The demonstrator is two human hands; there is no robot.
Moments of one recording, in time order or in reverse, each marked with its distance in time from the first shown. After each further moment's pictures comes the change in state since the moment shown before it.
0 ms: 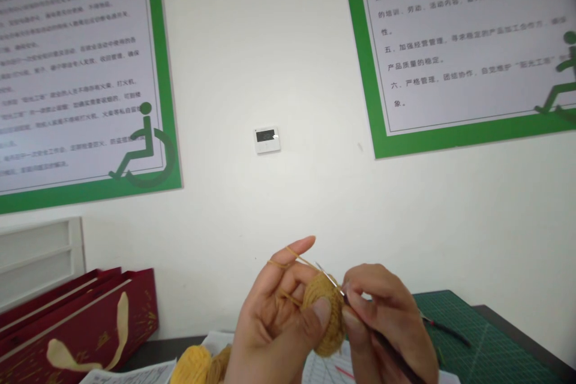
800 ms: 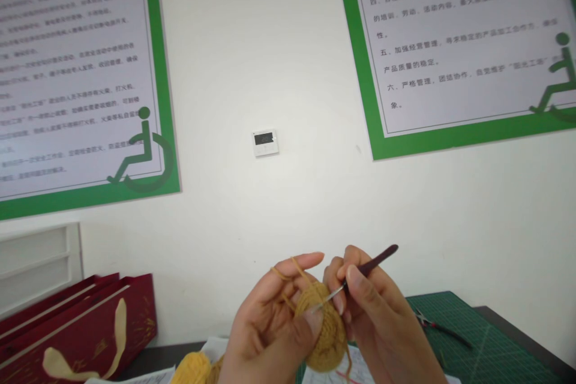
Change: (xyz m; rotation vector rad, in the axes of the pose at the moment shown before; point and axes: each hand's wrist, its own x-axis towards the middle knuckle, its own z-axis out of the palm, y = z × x) left_hand -0.001 0.002 -0.004 0.026 -0.116 -0.060; right_hand 0.030 -0.016 0.006 0.829 -0.065 0.961
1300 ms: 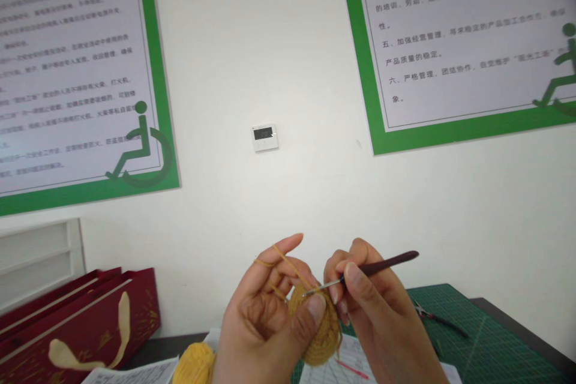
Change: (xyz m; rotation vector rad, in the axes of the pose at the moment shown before) left_hand 0.002 -0.004 0.008 0.037 0.193 0.173; right_hand -0.002 0.006 0.000 -0.045 0.015 -0.085
